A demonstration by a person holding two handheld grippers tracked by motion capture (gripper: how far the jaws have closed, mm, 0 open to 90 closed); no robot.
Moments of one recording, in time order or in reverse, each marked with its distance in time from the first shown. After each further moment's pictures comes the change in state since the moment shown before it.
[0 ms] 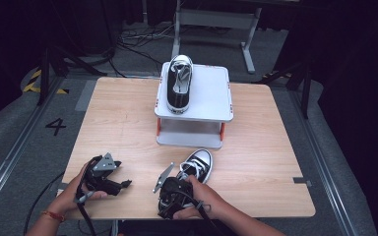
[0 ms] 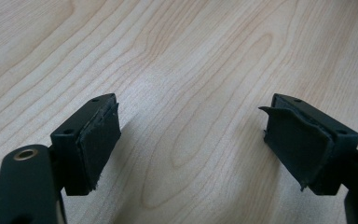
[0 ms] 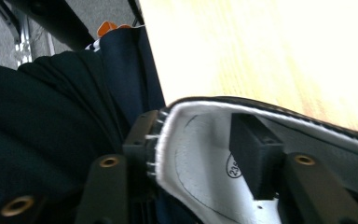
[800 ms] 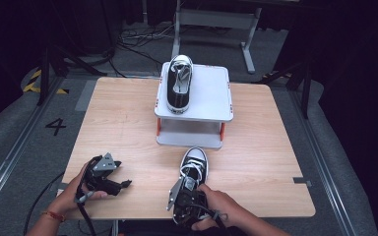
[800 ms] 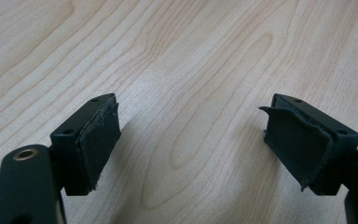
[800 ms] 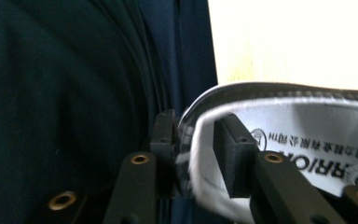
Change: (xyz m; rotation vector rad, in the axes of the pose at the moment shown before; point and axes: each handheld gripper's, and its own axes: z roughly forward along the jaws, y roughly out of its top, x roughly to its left) left arm 0.000 0.000 0.000 -0.002 0.002 0.002; right arm 0.019 -0.034 -0.015 0.147 0.016 -0.135
